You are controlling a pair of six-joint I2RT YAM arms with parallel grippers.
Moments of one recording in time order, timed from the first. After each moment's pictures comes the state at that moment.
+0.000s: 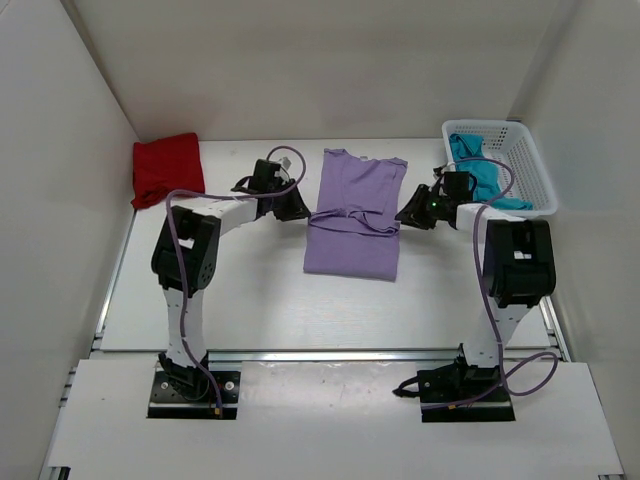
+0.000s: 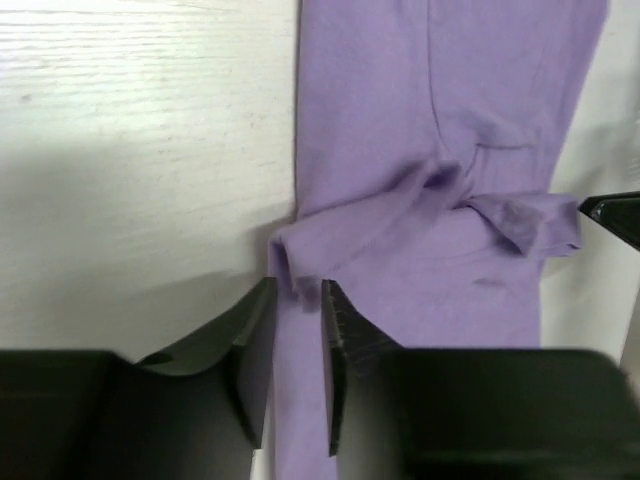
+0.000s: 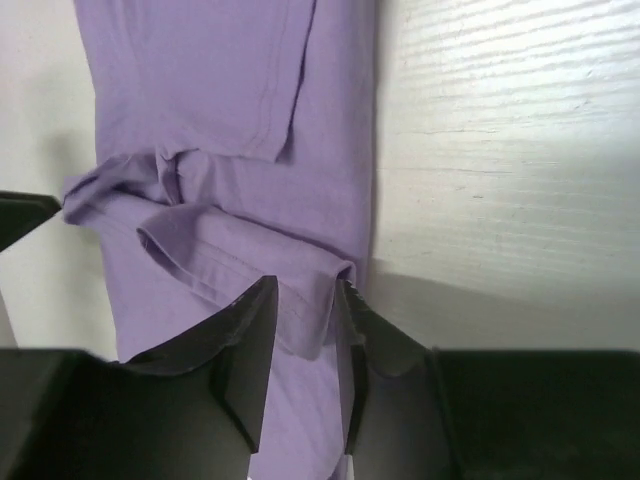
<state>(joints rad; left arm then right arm) -0.37 2.08 1.43 -0.14 0.31 -0.58 0.02 1.86 1.11 -0.07 -0.50 0.49</state>
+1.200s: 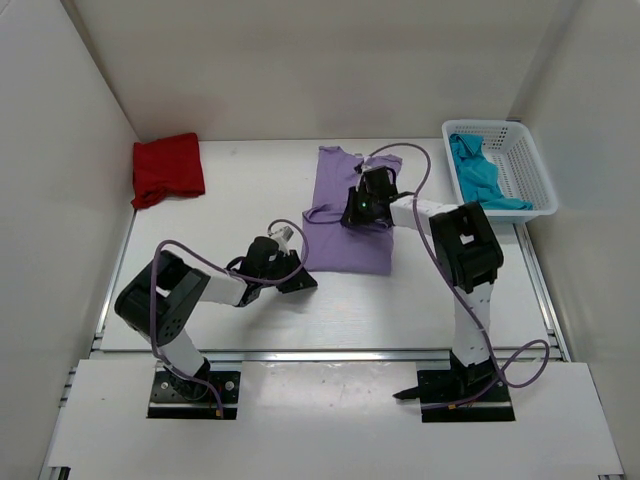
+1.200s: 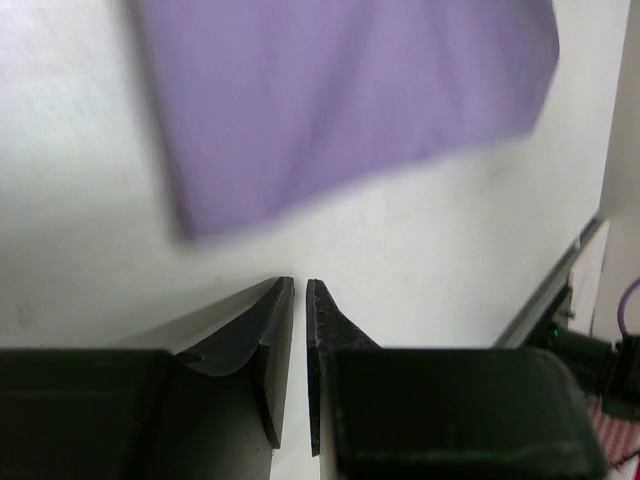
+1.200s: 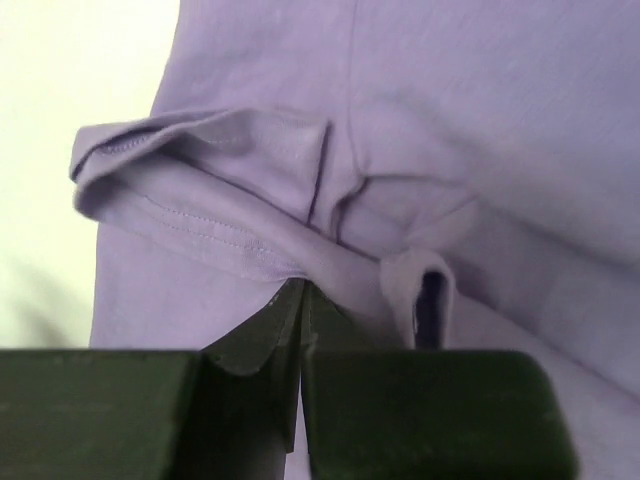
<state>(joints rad) -0.57 1.68 0.54 0.49 0.33 -0.76 0.41 2.05 1.31 -0.05 -0.29 0.39</state>
